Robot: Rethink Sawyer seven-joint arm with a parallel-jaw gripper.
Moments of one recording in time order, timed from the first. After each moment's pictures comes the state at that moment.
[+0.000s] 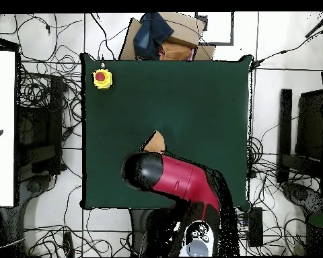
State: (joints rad) arm 0.00 -0.77 -0.28 1.86 0.10 0.64 1.68
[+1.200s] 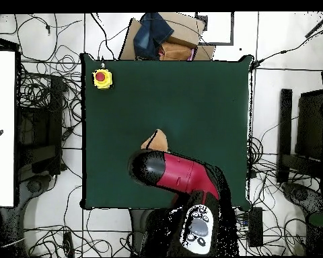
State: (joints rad) arm -0.02 -0.67 -0.28 1.84 0.07 0.49 1.68
